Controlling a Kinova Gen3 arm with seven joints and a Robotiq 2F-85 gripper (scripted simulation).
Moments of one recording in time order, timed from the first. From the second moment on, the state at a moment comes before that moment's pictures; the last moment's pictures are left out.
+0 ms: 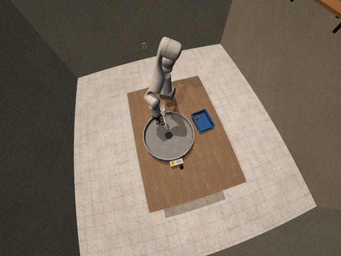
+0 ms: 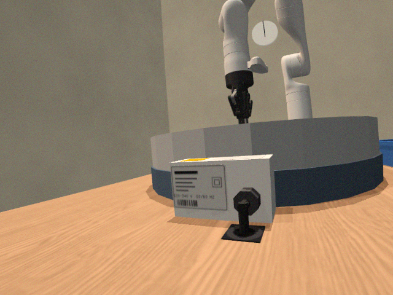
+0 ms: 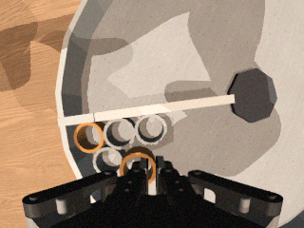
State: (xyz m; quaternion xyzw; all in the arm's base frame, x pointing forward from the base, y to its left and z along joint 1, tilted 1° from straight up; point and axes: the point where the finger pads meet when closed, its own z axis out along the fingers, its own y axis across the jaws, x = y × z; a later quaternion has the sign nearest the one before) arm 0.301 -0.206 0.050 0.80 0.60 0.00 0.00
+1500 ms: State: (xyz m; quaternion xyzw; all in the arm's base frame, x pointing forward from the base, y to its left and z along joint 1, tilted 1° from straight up) arm 0.303 -0.206 0.067 0.80 0.60 0.00 0.01
